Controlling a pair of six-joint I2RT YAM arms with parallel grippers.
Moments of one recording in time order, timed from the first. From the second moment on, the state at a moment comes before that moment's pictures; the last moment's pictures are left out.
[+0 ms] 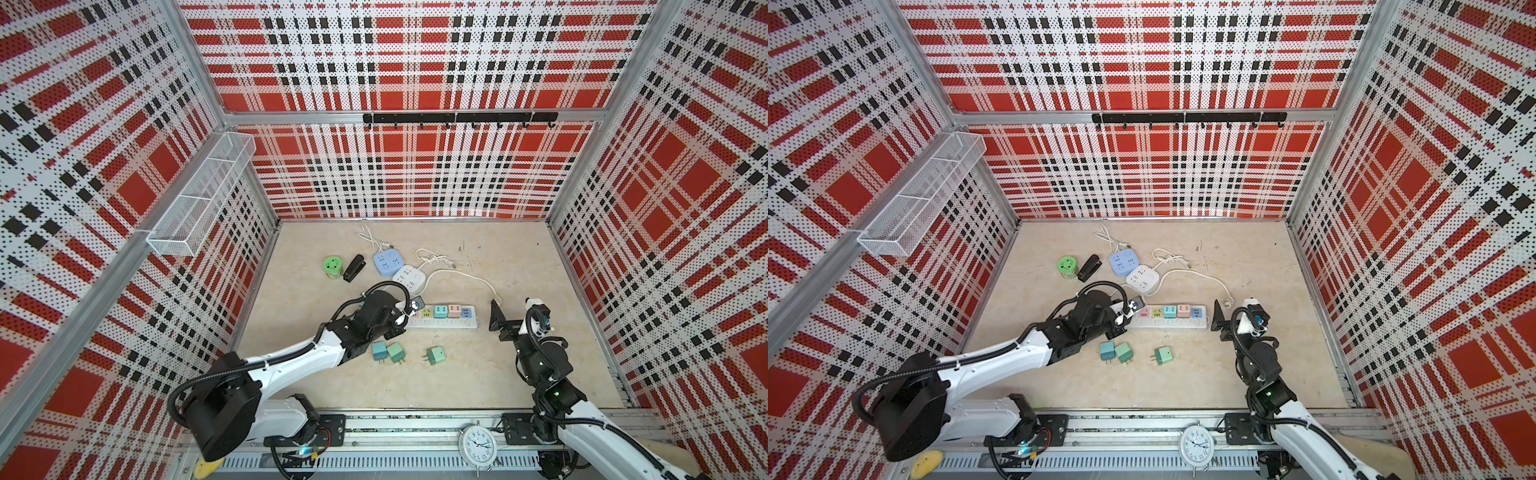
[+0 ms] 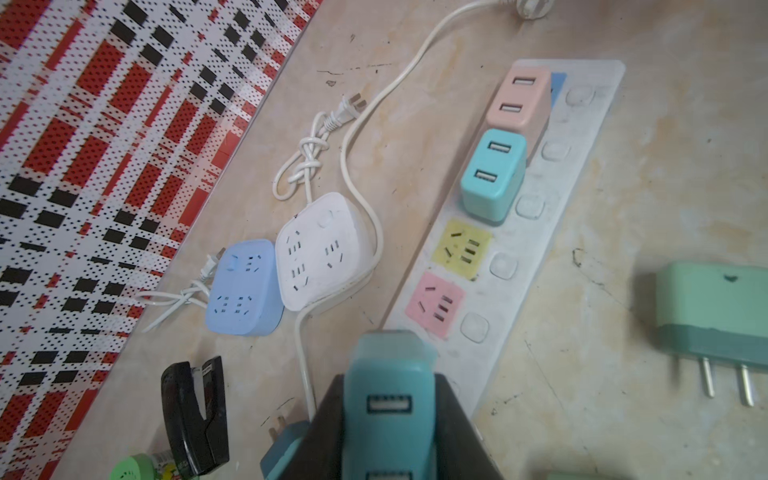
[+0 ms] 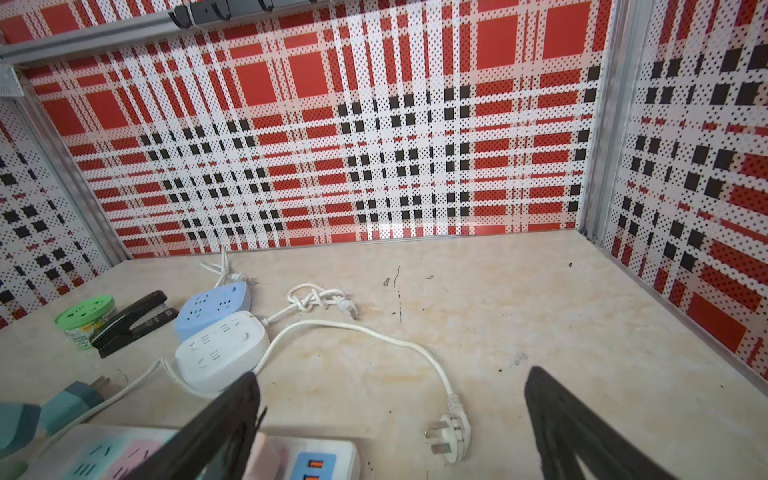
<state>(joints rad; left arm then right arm) -0.77 1.33 0.73 -0.05 -0.09 0.56 0.49 0.54 0.01 0.56 0.39 0.10</state>
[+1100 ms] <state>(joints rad) -0.74 1.73 1.19 -0.40 0.25 0.82 0.49 0.63 0.01 0.57 0.39 0.12</state>
